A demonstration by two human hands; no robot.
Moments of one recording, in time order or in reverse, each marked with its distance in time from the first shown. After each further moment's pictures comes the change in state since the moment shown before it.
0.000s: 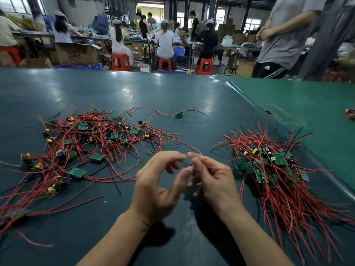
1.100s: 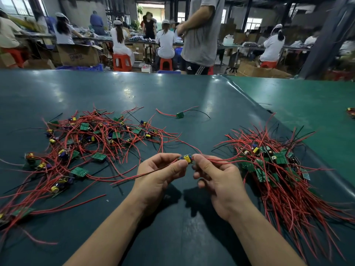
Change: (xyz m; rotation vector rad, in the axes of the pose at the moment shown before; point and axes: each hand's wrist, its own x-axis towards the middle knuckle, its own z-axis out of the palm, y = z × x) left_hand 0.014 0.002 0.003 -0.883 0.098 -1.028; right_hand 0.001 -0.004 -0.008 0.265 0.015 0.117
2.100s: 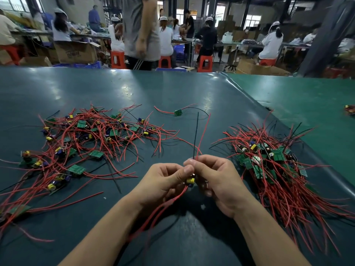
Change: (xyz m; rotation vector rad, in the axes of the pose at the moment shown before) left_hand -0.010 0.002 0.000 0.292 -0.298 -0.209; right_hand -0.002 -0.006 -0.007 -0.195 -0.182 0.035
